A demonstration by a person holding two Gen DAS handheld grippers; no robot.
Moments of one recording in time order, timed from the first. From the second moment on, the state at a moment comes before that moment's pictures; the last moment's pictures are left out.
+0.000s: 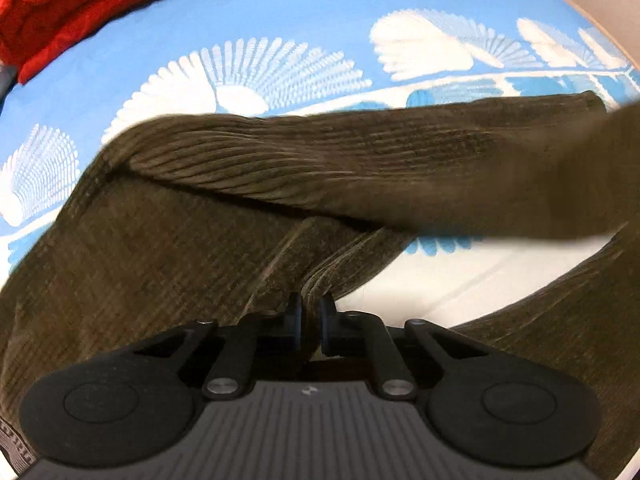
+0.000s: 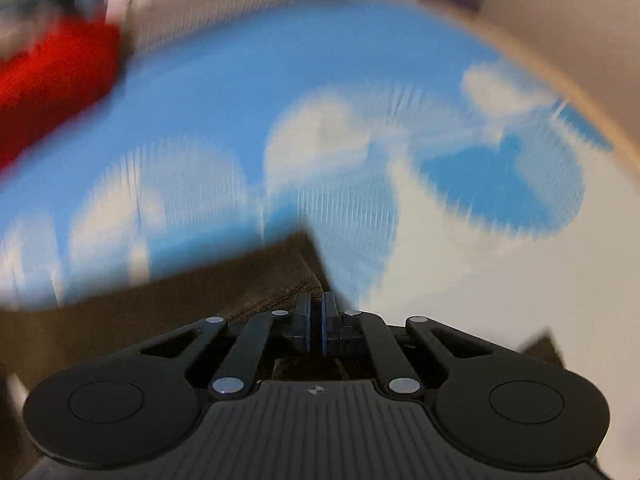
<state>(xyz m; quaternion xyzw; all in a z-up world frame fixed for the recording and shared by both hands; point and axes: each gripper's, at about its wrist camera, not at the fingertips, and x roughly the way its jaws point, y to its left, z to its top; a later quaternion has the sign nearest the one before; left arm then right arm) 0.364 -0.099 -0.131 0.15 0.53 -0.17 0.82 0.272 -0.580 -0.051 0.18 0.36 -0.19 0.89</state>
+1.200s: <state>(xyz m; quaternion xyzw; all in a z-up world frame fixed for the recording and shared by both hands) 0.327 -0.136 -0.139 0.20 0.49 -0.35 0.77 0.310 -0.619 -0.152 0.49 0.29 -0.24 0.78</state>
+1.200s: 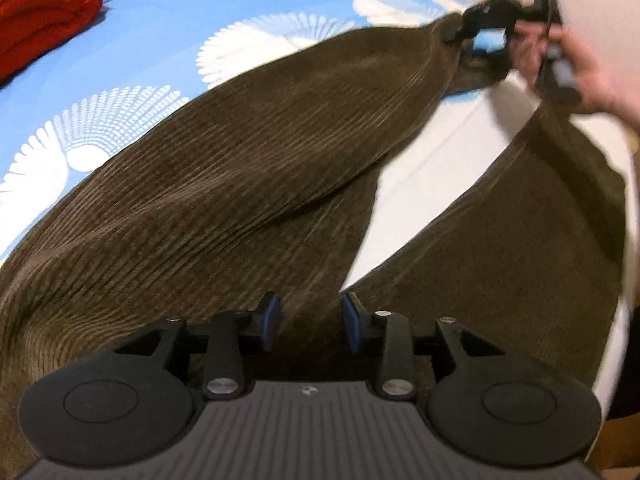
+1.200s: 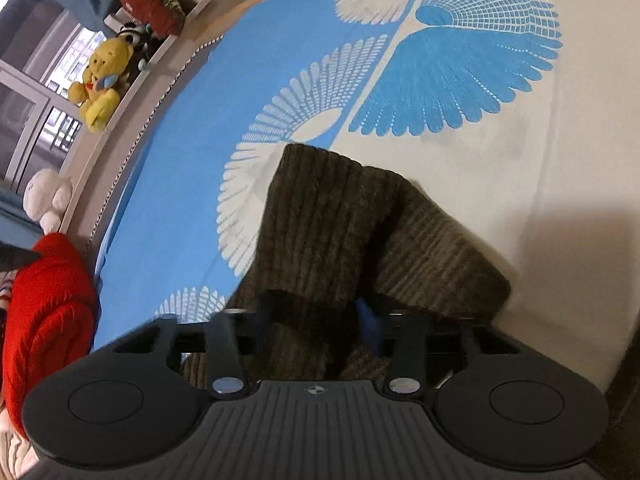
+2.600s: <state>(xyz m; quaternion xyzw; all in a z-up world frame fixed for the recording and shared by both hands) 0.280 0.004 -0.024 0.04 0.41 -0.26 0.87 0.114 -0.620 -0.049 0.40 0.25 -0.37 0.80</state>
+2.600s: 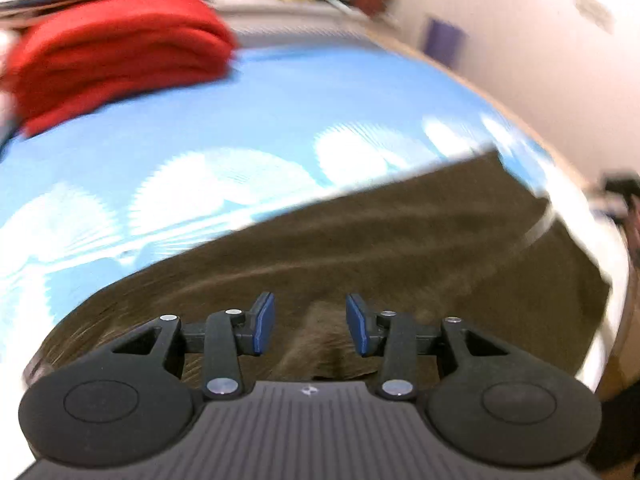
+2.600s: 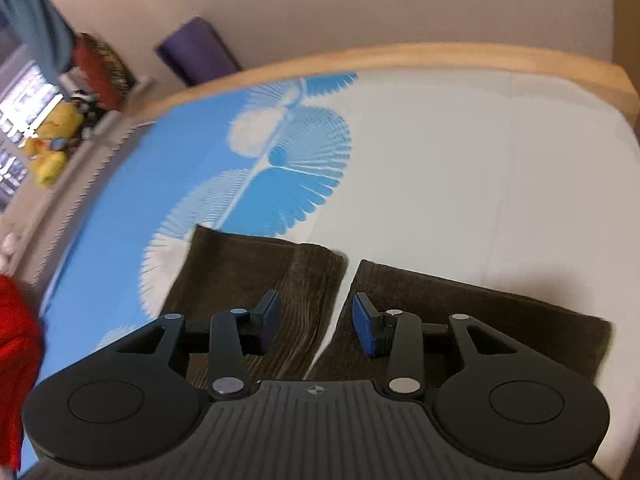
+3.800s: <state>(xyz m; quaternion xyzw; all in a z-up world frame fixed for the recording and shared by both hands) 0.119 0.237 -0.091 -0.16 0.49 0.06 0.86 -0.019 -0.576 -0.120 0.43 0.45 -0.31 0.72</state>
